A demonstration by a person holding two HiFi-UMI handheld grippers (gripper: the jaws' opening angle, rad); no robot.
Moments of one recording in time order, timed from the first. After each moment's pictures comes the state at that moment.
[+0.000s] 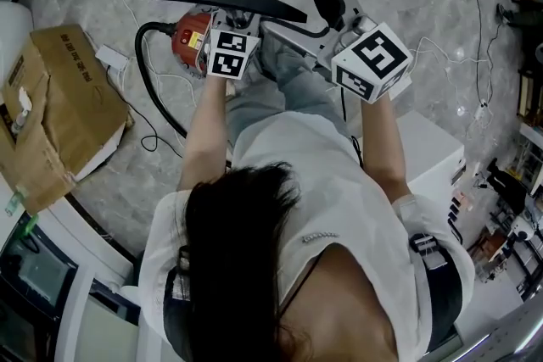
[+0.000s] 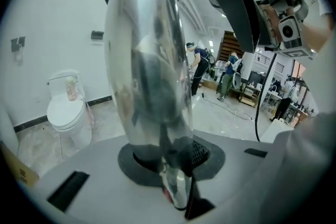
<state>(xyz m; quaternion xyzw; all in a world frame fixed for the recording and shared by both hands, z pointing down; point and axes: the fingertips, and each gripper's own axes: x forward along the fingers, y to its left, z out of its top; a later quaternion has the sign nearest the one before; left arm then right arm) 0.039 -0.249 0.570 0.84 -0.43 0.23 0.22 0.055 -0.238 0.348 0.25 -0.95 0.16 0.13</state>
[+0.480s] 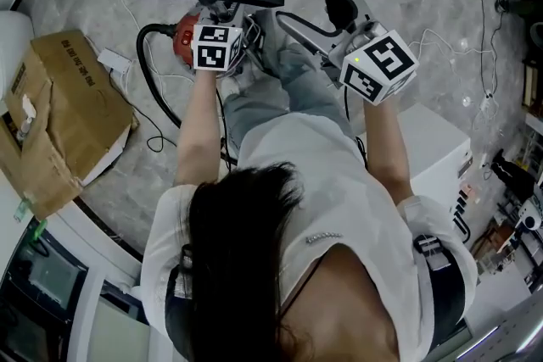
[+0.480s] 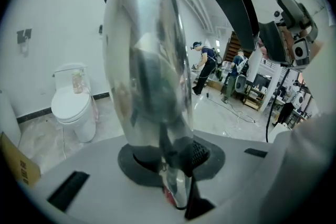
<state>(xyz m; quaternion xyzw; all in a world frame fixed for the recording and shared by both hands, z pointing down) 0.005 -0.266 0.588 0.83 -0.44 0.23 0.25 0.088 -0.246 0.366 0.32 -0.92 0.19 0.10</state>
